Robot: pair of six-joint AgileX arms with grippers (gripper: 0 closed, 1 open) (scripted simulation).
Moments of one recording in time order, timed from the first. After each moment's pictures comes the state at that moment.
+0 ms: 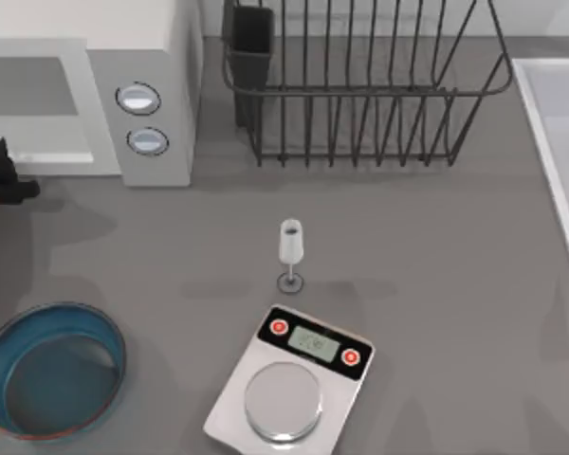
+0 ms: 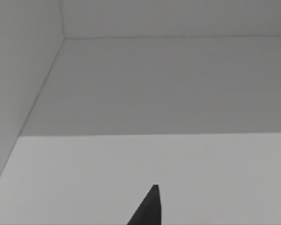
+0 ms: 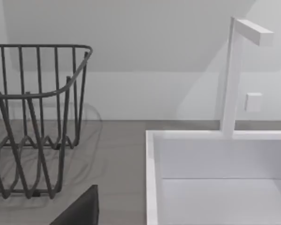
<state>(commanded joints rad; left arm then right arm) 0.20 2.25 0.76 1.29 0.25 0.07 0.00 0.00 0.00 0.00 0.00 0.00</state>
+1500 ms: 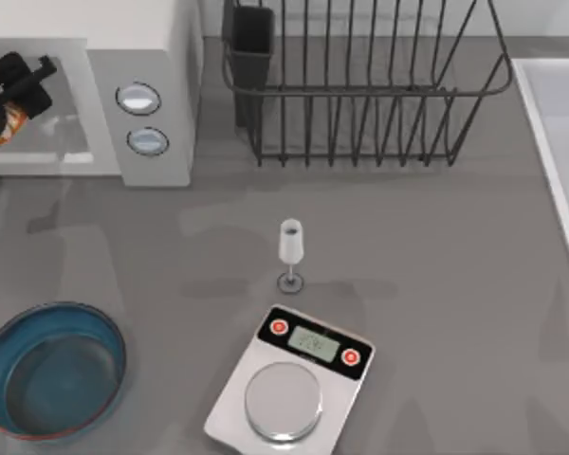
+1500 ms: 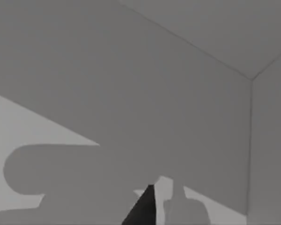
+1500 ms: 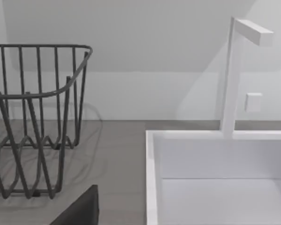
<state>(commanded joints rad) 0.04 1.87 0.97 0.41 0.06 -0.47 0.00 0.00 0.00 0.00 0.00 0.00</state>
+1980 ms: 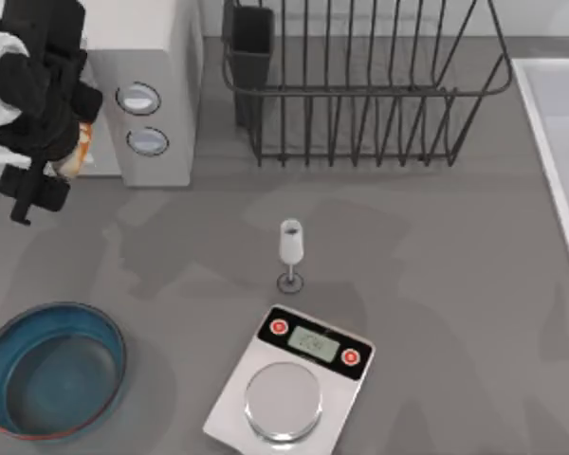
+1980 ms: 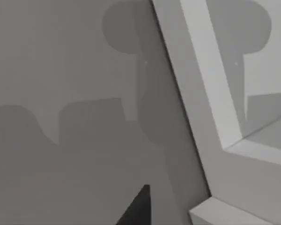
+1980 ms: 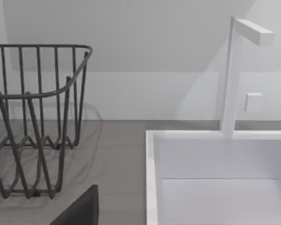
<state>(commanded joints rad) -0.23 1.92 1.21 -0.43 -0.23 -1.39 0.00 0.00 0.00 0.00 0.00 0.00</state>
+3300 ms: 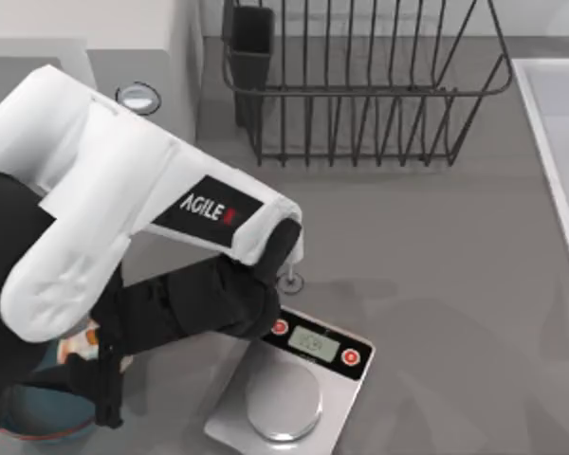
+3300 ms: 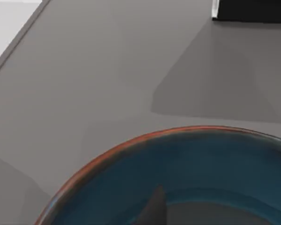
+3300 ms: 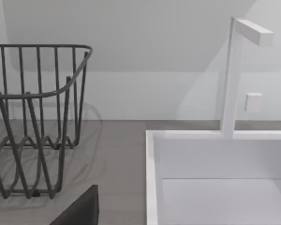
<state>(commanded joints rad) -0.70 2.34 1.36 -1.69 -0.69 -2.80 0.00 0.00 0.00 0.00 0.00 0.00</state>
